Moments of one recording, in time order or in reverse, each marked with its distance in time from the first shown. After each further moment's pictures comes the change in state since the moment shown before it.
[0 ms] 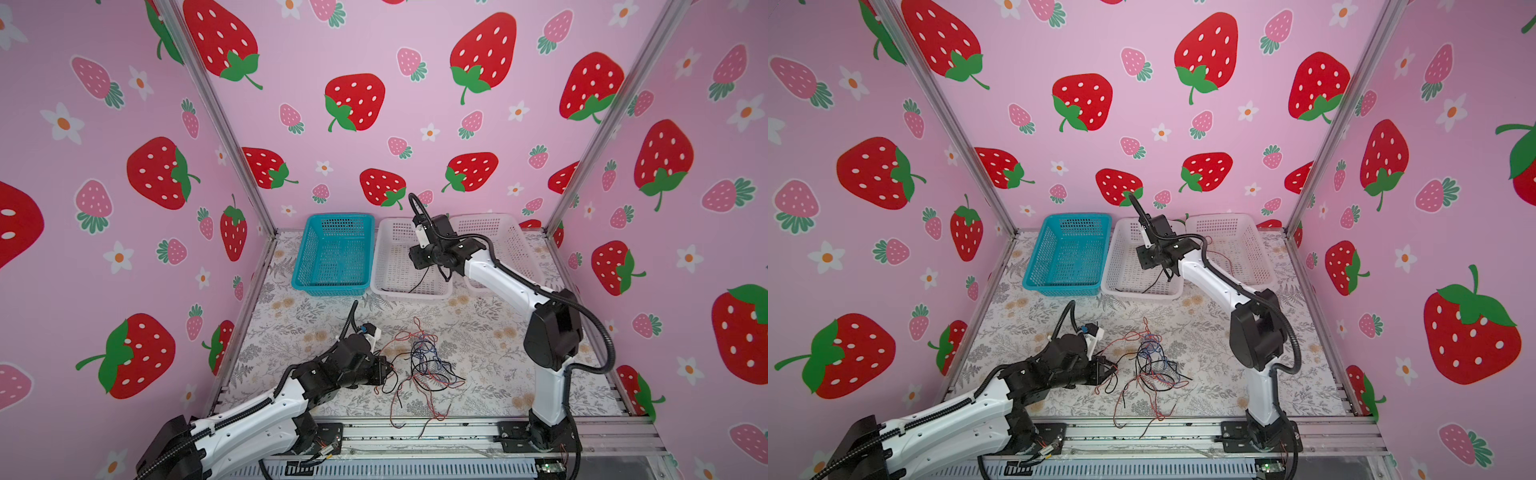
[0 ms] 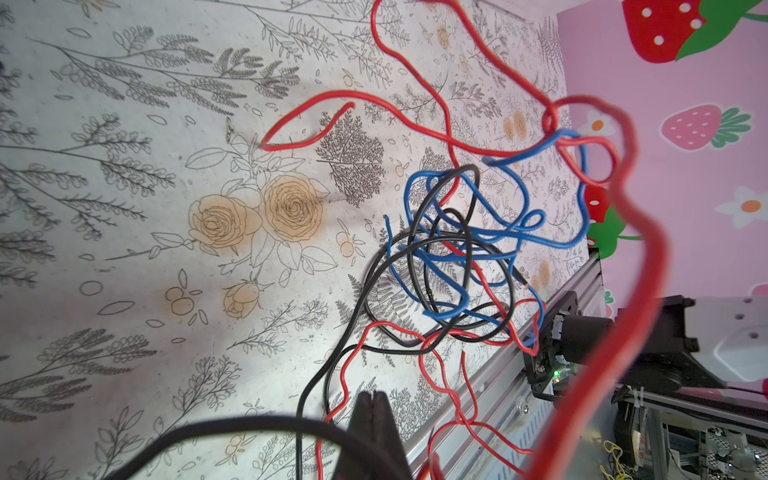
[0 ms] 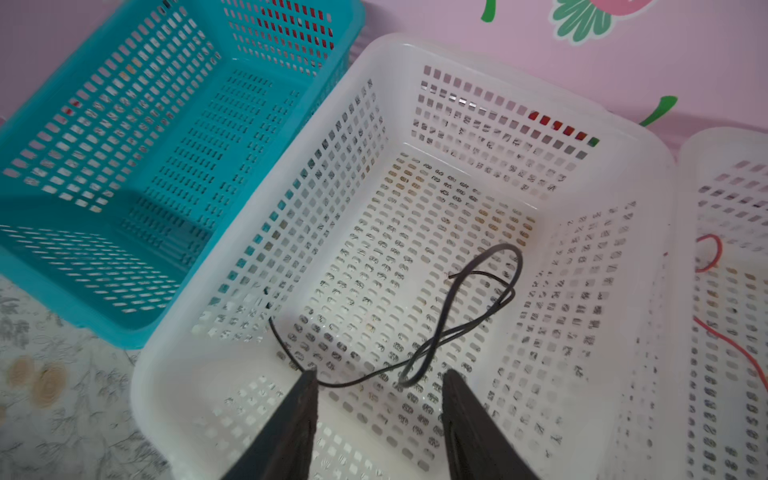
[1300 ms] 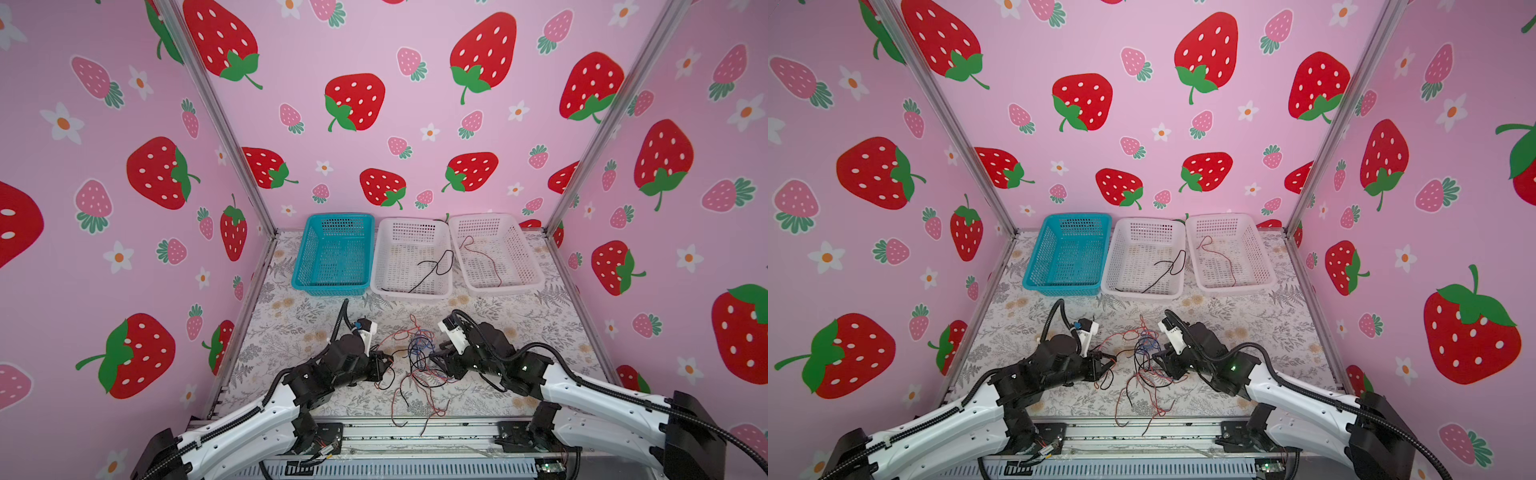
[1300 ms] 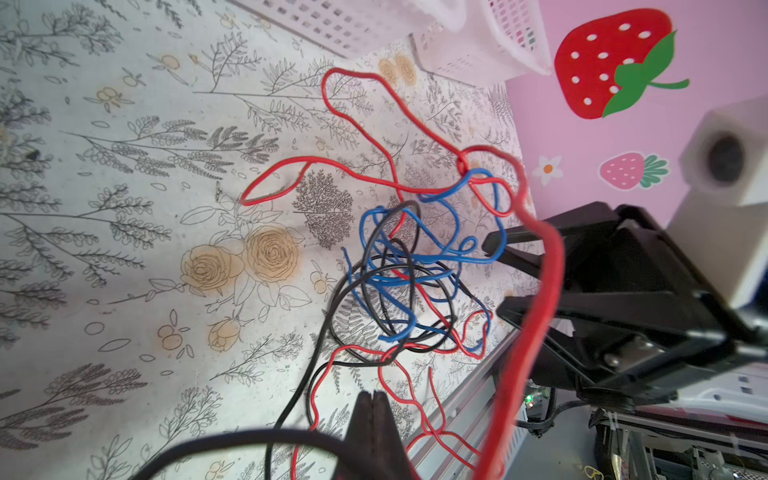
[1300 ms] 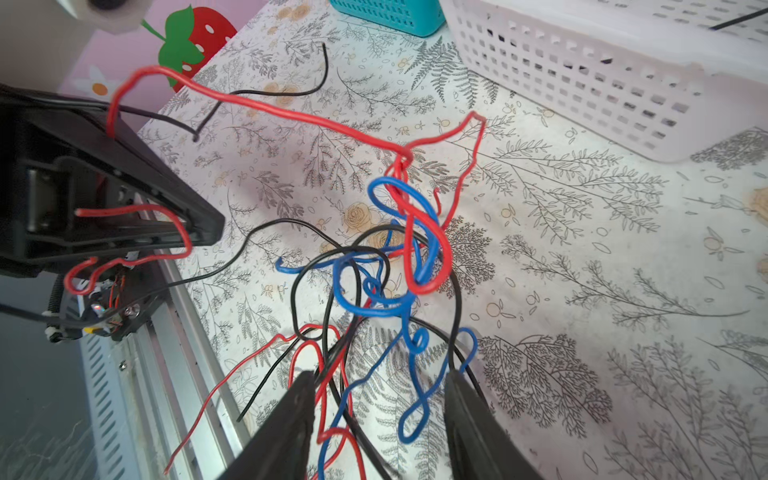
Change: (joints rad) left arm -0.005 -0.111 0.002 0.039 -0.051 -0.021; right arm 0.304 -0.912 -1.279 0.464 -0.156 0.178
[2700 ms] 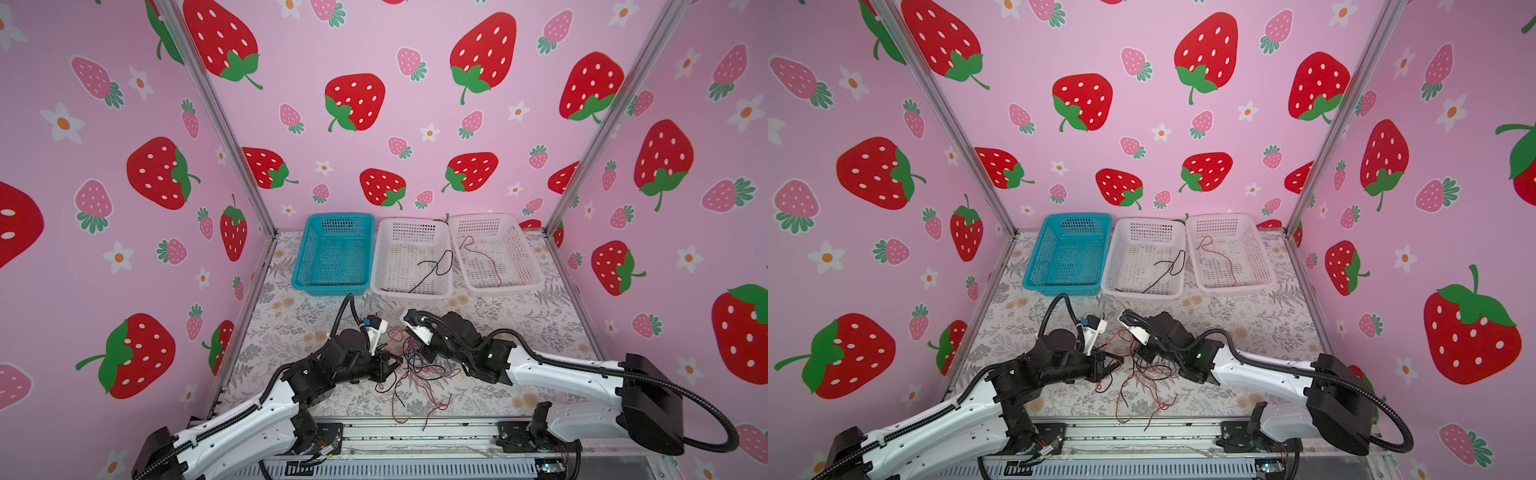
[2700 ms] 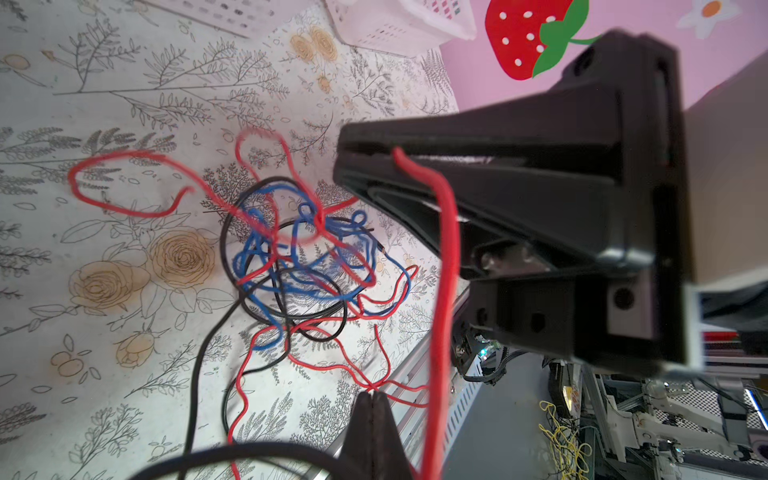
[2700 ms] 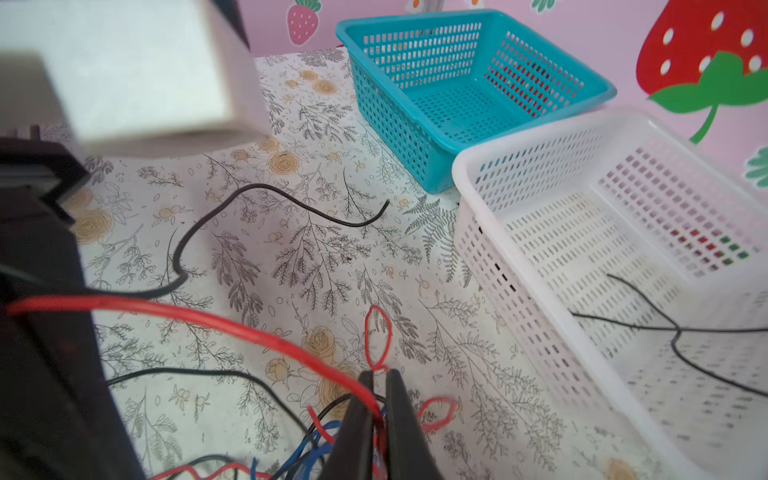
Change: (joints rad) left arm -0.019 0.016 0.085 -0.024 0.140 0.072; right arm 0.140 0.297 0.250 0.192 0.238 -0.460
